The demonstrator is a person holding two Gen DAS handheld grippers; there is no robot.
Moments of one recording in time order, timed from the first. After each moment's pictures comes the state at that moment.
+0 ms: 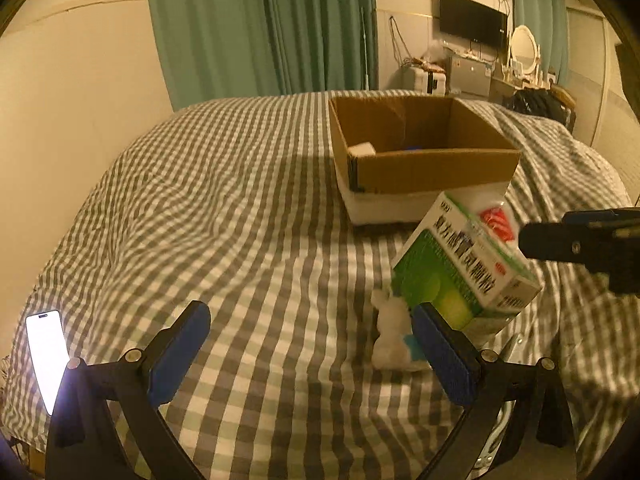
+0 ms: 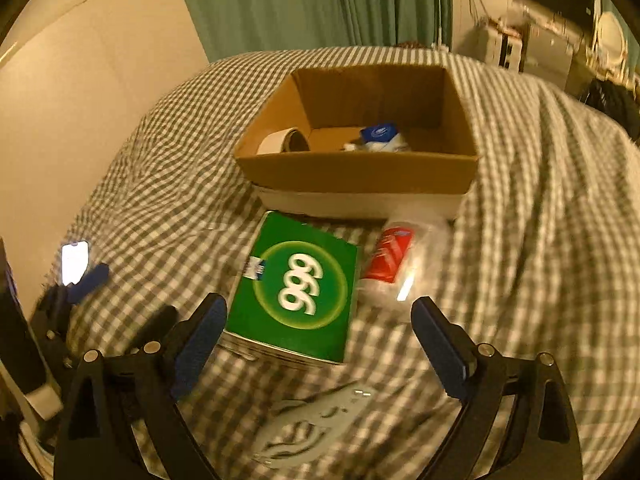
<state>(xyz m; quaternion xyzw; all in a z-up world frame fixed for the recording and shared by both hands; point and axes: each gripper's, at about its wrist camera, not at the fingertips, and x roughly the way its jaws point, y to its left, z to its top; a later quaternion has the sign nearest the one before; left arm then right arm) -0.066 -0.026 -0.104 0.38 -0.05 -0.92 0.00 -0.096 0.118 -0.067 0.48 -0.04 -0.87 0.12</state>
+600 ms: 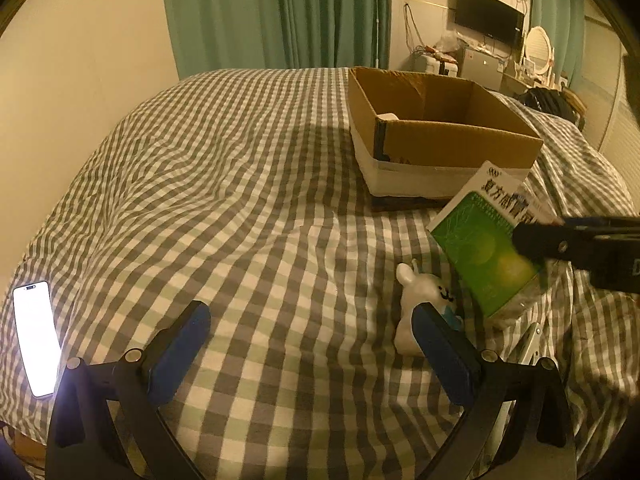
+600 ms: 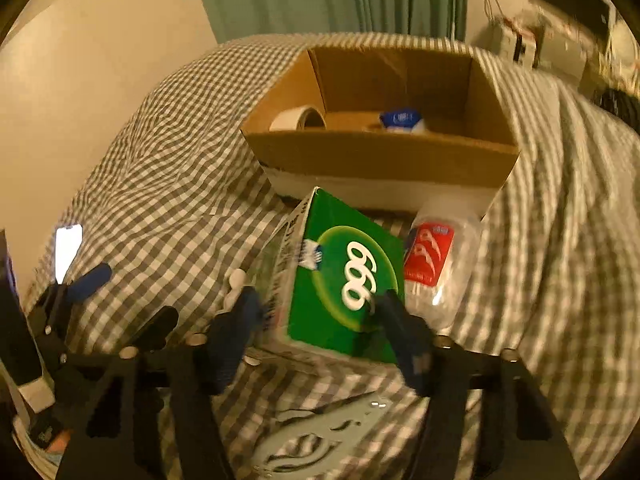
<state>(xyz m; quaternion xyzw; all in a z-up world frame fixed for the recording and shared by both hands) -0.071 -0.043 -0.124 0.42 -0.02 -0.91 0.00 -0.104 0.099 -0.086 0.48 0.01 -0.87 0.13</state>
